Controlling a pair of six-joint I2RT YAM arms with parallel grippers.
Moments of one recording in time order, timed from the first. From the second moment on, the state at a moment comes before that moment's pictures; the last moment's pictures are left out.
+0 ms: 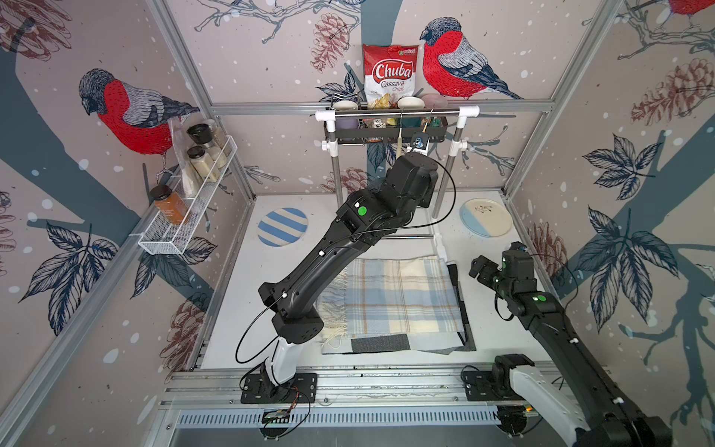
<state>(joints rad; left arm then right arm) -0.99 1.98 2.62 -0.96 -0.58 -0.18 0.13 0.86 0.61 -0.46 0.10 0.52</state>
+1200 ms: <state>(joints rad) -1.34 0.94 0.60 -0.13 -0.75 -0.45 0.30 0.80 0.62 -0.58 0.00 0.58</state>
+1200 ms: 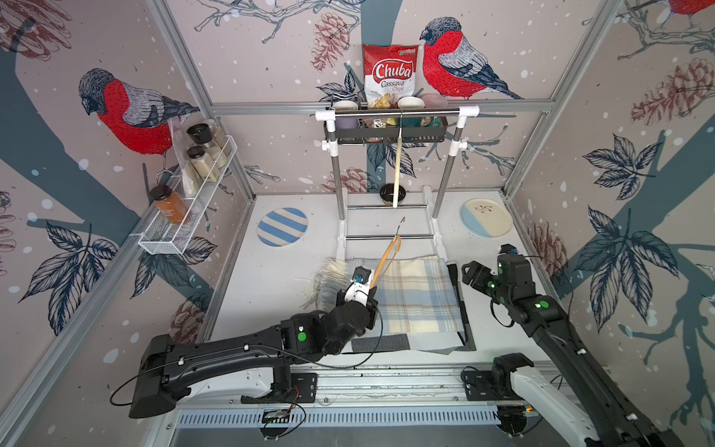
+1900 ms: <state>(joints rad) -1.55 1.36 0.48 0.31 -0.98 -0.64 0.75 1.32 0.95 -0.41 -0.06 0.73</state>
